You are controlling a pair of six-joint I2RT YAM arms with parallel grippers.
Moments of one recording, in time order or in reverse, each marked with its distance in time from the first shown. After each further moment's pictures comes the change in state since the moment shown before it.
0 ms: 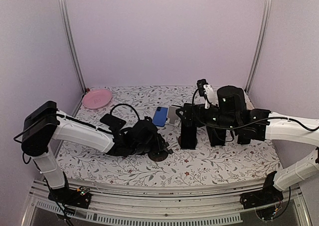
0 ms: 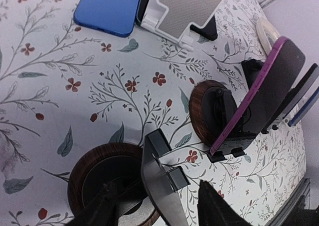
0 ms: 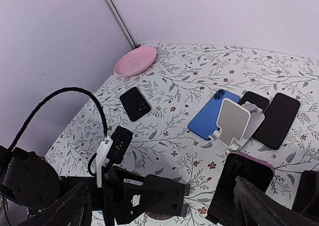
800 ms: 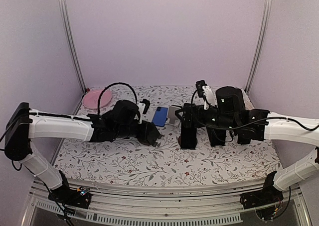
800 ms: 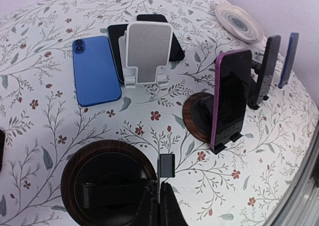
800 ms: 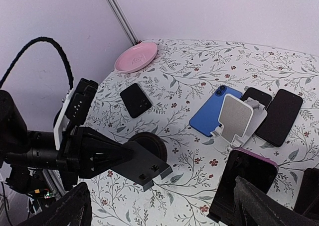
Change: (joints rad) left arm 0.127 -0.194 -0.003 -0.089 0.143 0.510; right arm 0.000 0.007 -0.001 -0.001 -0.014 0.011
